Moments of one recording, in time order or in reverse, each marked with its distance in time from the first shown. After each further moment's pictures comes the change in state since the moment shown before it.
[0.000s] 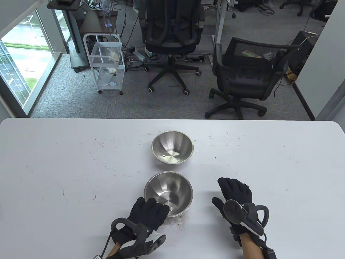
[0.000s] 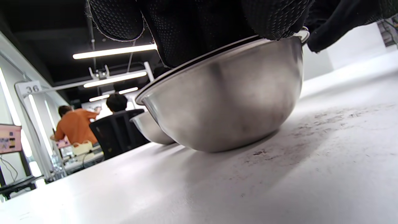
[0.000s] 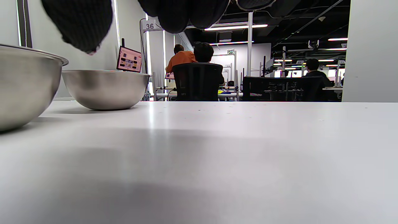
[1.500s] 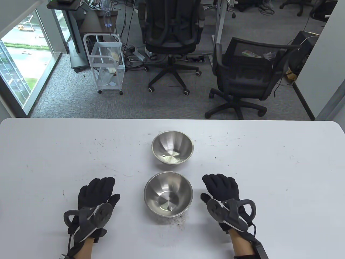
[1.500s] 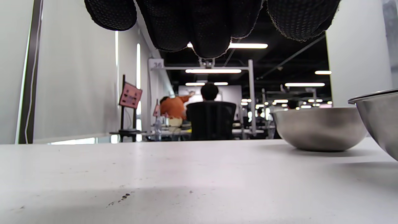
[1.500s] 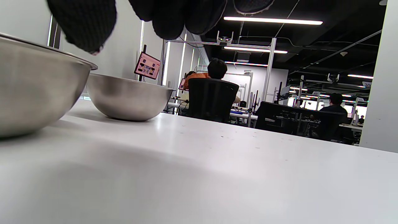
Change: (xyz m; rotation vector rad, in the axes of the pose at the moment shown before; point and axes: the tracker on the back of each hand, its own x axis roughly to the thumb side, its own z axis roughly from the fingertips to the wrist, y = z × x) left_hand -0.147 -0.033 0.037 -0.025 0.508 0.181; right_hand 0.048 -0.006 -0.024 -0.072 -0.102 0.133
